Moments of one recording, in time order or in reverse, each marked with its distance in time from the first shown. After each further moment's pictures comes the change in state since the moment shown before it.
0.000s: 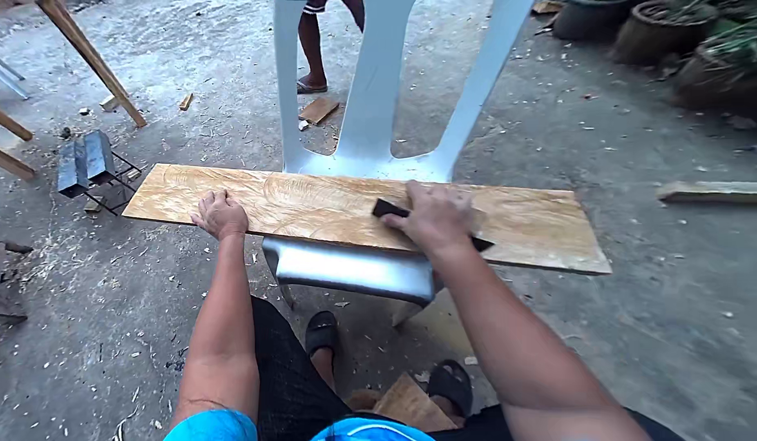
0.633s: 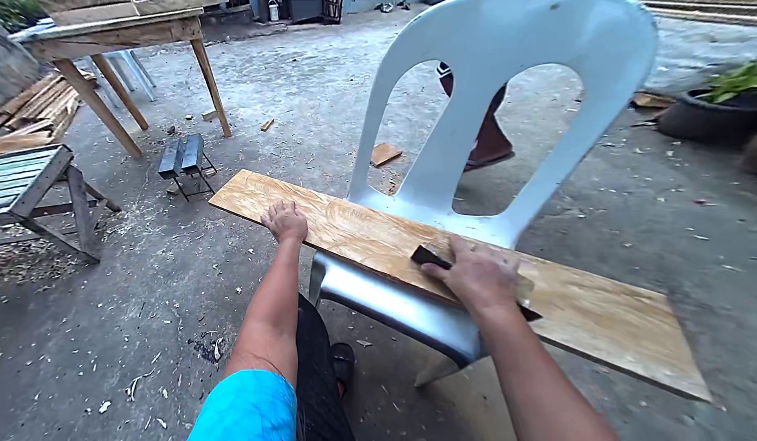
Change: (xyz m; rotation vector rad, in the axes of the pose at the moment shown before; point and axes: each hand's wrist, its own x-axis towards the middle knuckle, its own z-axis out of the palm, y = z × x) left_hand 0.002 0.000 -0.003 0.026 -0.072 -0.021; right_hand -0.002 -0.015 -0.003 -0.099 -0.071 -0.104
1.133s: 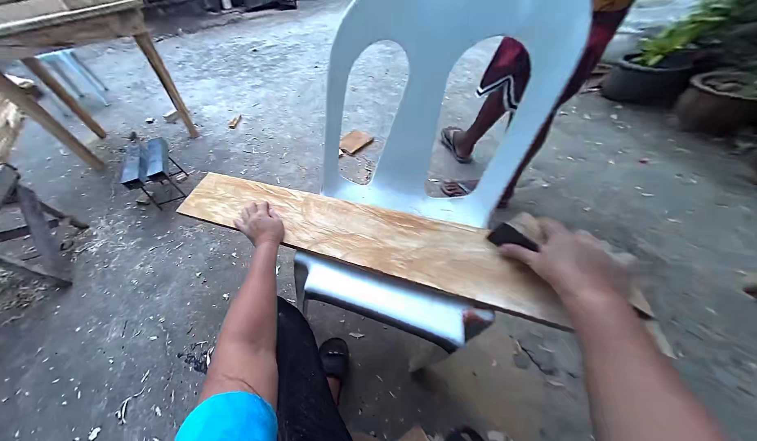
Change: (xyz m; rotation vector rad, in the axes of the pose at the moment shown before) left_hand -0.007 0.000 -0.004 -0.022 0.042 0.046; right_hand 0.019 0.160 -0.002 0.097 0.068 0.314
